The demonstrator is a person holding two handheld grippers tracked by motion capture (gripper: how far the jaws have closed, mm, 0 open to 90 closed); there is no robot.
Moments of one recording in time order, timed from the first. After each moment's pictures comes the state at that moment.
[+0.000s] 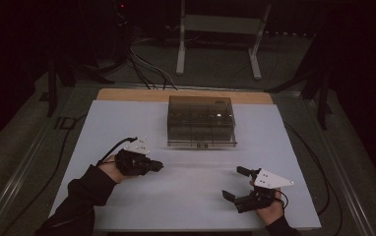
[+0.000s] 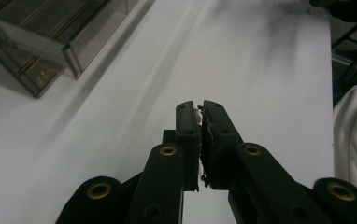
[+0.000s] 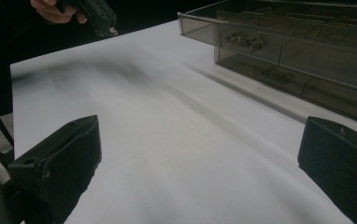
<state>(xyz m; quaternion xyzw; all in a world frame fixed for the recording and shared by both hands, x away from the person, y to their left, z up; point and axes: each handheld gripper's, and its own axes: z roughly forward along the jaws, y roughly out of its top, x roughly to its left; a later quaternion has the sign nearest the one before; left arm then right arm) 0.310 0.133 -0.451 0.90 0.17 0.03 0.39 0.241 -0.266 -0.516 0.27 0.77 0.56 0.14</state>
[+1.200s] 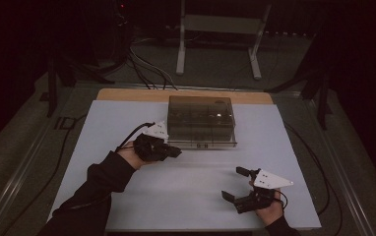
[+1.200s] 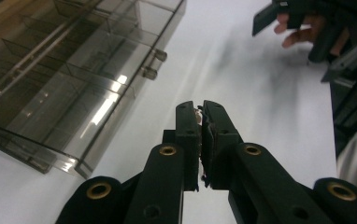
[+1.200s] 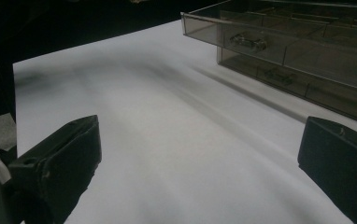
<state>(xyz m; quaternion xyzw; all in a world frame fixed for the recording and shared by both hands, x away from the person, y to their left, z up) 0.336 0.089 -0.420 0.89 0.17 0.04 0.42 0.240 -0.265 -0.516 0.27 0.77 0.56 0.14</state>
